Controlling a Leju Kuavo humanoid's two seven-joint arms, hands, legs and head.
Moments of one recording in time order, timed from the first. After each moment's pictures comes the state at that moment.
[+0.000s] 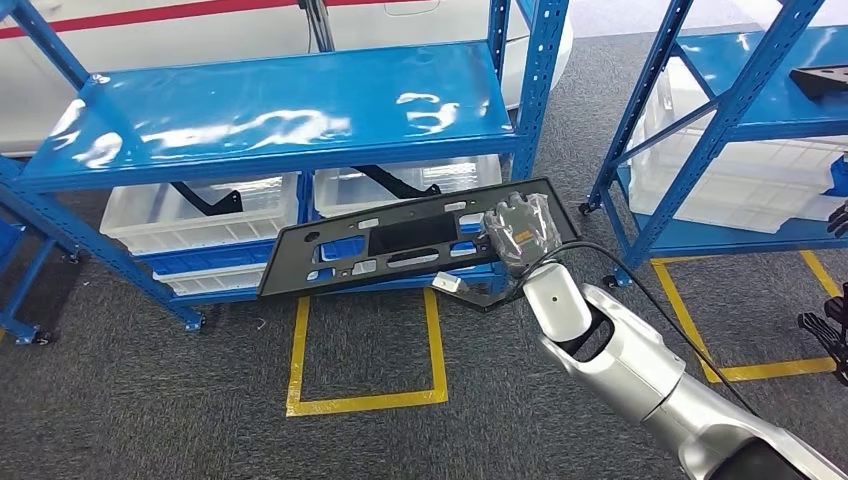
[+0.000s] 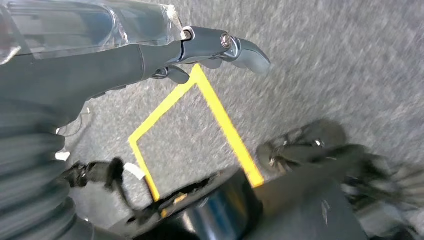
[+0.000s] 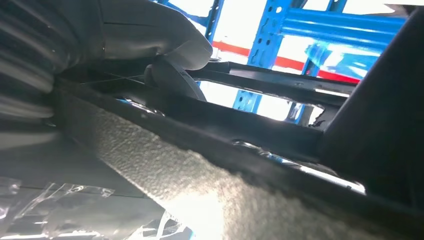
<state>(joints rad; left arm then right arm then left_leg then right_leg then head) -0.17 -0.05 -1.20 -0.24 0.88 0.33 0.06 -1.21 -0.05 1.29 -1.37 1.13 0.11 0.29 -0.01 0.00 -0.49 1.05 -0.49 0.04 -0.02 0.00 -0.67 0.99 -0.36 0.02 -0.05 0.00</state>
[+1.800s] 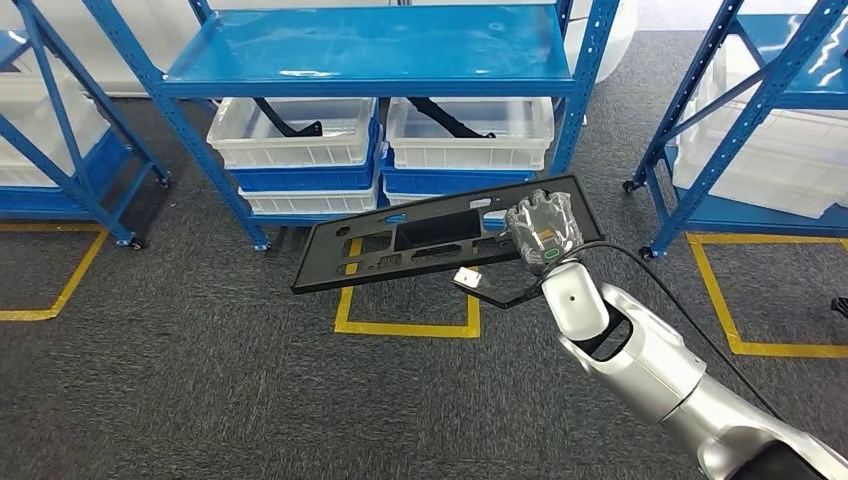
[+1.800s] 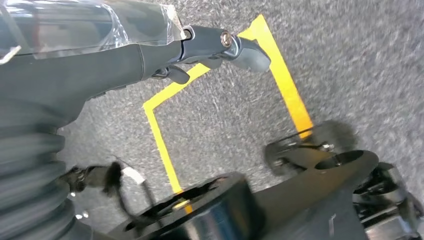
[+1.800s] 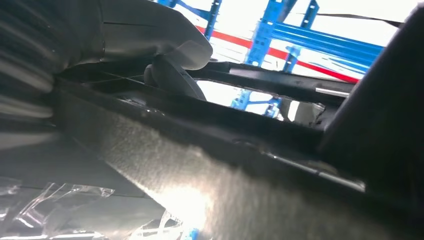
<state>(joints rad) -0.17 -0.05 -1.20 -0.23 0.86 0.34 0.03 -1.22 -0.11 1.29 -1.39 1.16 0.13 0.31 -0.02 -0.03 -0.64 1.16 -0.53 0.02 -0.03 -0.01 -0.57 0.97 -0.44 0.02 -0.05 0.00</state>
